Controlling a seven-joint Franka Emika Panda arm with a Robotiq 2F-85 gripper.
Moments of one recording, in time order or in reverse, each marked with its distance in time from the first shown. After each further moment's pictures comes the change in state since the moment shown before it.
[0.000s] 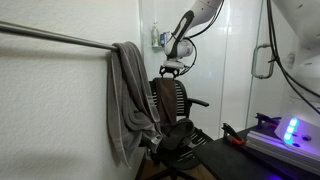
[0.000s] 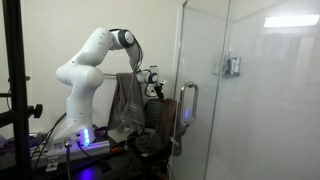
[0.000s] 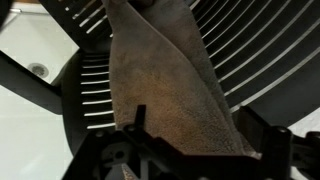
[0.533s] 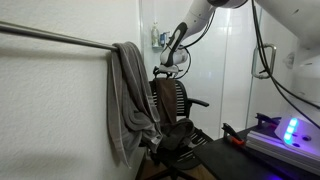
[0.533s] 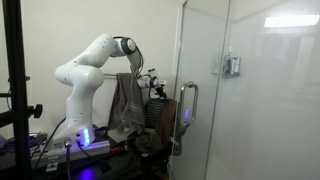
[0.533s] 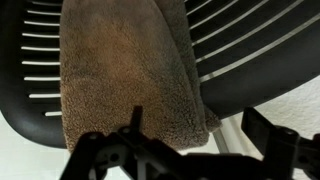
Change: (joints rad) arm 0.058 0.165 -0.057 0.153 -0.041 0.206 -0.070
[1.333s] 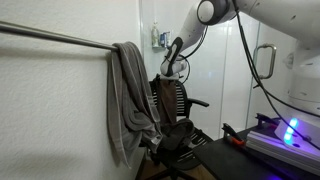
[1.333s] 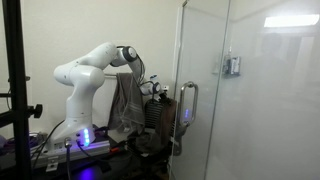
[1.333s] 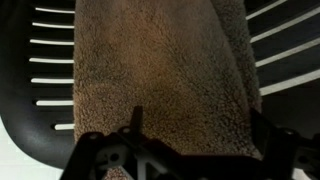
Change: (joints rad) arm 0.058 0.199 -0.130 0.159 0.047 0.008 0.025
